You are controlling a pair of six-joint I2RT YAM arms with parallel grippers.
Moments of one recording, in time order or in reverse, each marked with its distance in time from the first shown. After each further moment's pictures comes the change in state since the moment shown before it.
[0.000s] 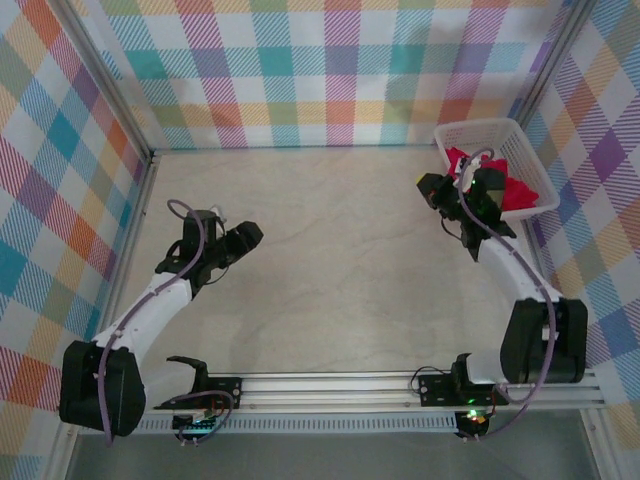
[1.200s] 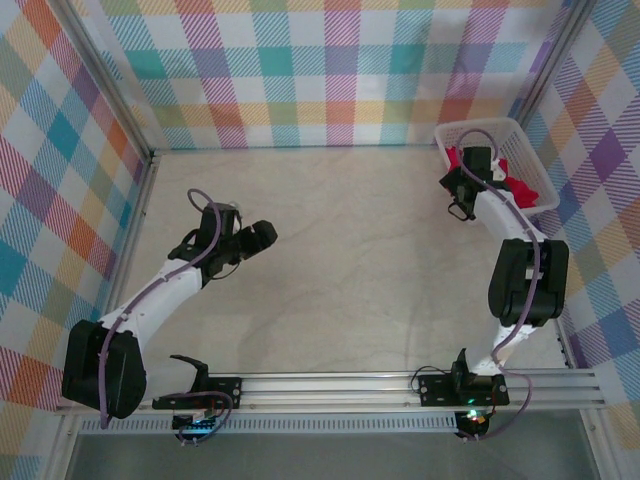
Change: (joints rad) left arm -0.103 0.086 0.117 -0.114 -0.093 0.056; right arm -0.038 0.407 0.431 -0.597 0.753 -0.085
